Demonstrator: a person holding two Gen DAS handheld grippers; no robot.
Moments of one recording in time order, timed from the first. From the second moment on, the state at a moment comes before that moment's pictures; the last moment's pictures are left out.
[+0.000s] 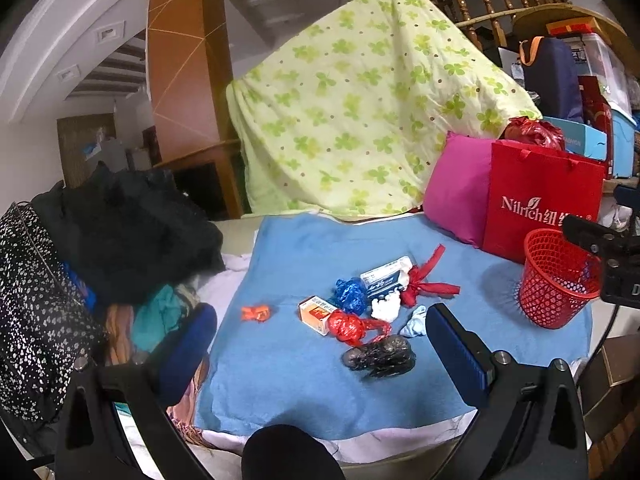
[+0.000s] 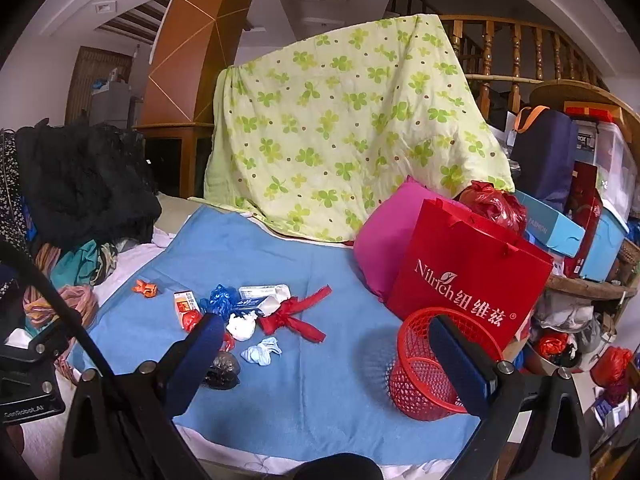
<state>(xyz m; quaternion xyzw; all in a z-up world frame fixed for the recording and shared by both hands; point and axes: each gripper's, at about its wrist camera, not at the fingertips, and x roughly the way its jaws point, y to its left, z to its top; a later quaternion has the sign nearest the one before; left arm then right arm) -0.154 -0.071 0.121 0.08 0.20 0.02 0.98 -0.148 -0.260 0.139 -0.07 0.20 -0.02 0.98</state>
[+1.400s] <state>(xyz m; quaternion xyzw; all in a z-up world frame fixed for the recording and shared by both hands) -0.075 -0.017 0.014 0.02 0.33 0.07 0.94 -0.089 -0.253 0.065 -0.05 0.27 0.06 0.96</state>
